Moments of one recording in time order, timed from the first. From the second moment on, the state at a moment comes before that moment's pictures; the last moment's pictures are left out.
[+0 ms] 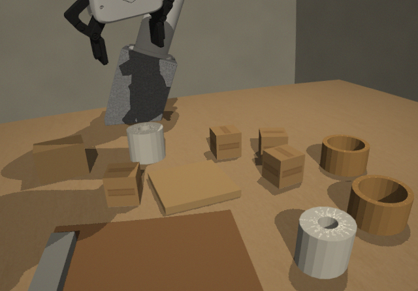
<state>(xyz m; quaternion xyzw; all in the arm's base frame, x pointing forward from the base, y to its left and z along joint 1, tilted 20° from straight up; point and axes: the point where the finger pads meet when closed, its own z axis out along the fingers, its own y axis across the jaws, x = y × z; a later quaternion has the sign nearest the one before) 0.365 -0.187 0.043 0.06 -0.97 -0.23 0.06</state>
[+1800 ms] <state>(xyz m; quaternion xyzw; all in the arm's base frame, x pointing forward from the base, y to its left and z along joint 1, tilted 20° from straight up) 0.422 0.089 -0.002 -0.29 -0.94 -0.17 -0.01</state>
